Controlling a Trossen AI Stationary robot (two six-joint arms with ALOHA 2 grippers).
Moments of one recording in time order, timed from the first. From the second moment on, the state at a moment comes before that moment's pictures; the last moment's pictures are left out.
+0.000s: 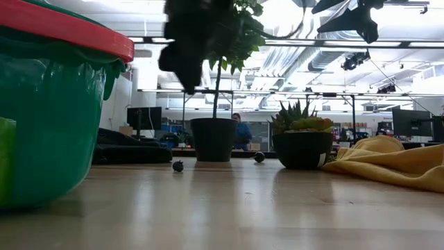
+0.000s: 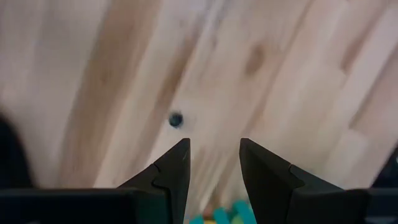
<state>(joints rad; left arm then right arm) 0.02 1.94 1.66 -1.11 0.11 -0.52 0.18 0.77 0.77 -0.39 0.54 0.75</state>
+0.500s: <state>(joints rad) 0.05 2.06 1.71 -1.21 0.10 -0.43 0.18 0.78 0.77 -0.41 0.42 0.72</state>
